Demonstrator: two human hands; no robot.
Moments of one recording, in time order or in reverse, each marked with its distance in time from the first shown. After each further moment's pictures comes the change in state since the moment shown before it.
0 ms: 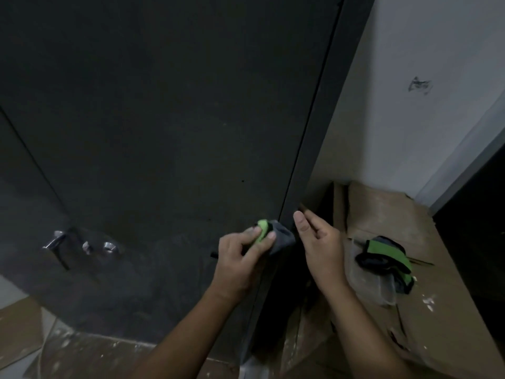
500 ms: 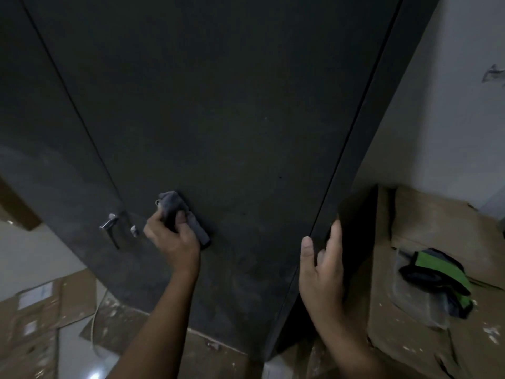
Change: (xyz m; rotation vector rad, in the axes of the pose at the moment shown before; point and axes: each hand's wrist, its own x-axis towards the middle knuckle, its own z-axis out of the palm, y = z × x) left_hand -0.004 -0.105 -0.077 0.039 0.523 -1.001; right_hand -0.048 0.023 0.058 -0.100 0.087 -0.121
